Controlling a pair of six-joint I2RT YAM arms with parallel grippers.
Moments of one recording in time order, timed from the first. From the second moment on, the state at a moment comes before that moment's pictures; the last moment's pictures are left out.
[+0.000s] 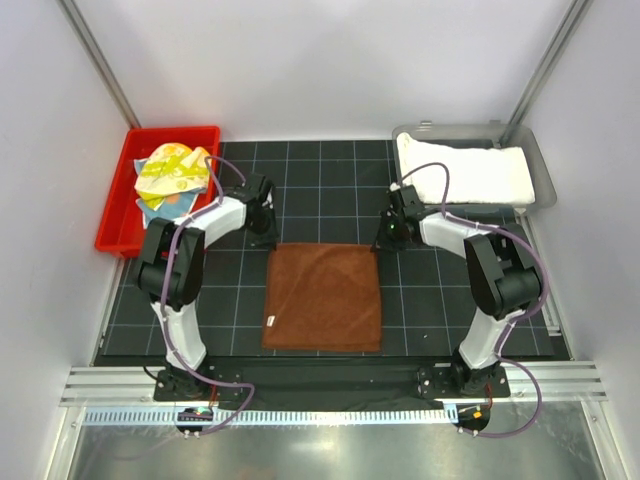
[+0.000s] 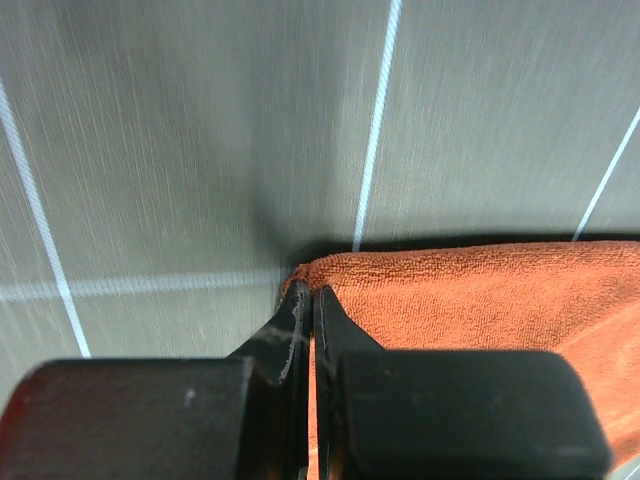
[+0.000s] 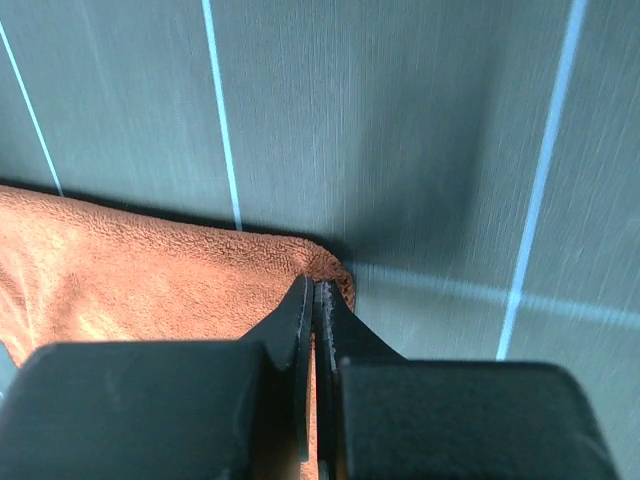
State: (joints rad) left arm -0.34 1.89 1.26 -0.56 0.07 -0.46; right arm 0.34 1.77 1.01 -0.26 -0.18 0.52
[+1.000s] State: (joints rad) left arm -0.24 1.59 1.27 -0.78 0.03 -0.38; right arm 0.30 1.50 1.04 -0.54 -0.09 0.68
